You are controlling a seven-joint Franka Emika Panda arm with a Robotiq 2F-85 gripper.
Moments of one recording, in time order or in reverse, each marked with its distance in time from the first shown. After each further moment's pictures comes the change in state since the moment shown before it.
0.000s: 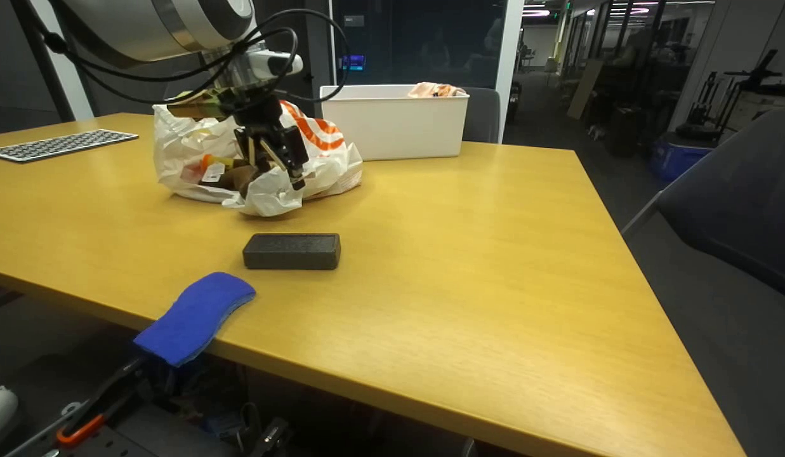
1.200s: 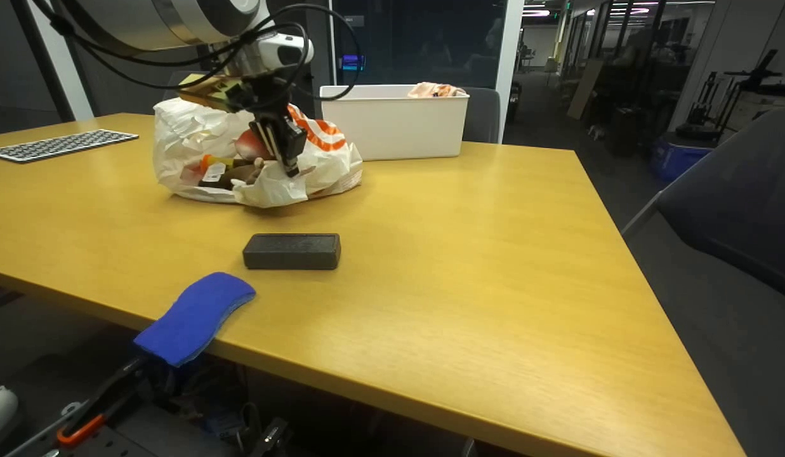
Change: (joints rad) arm -0.016 -0.053 -0.027 -0.033 0.119 0.124 -0.063
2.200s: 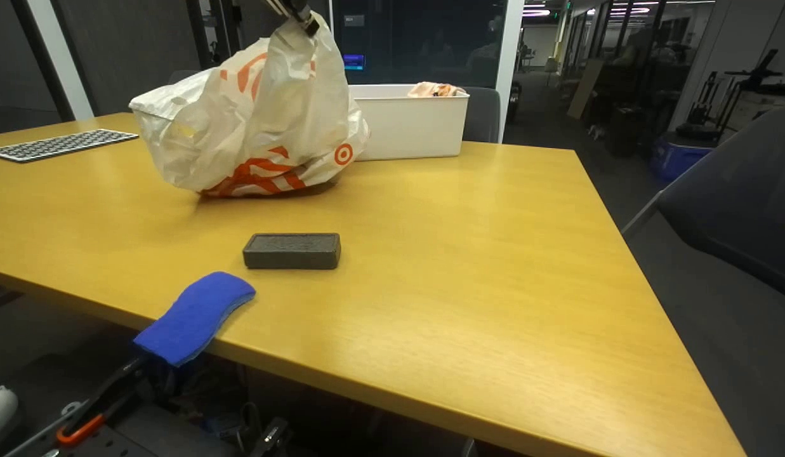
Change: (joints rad) arm -0.197 -0.423 0.144 -0.020 -0.331 0.000 0.306
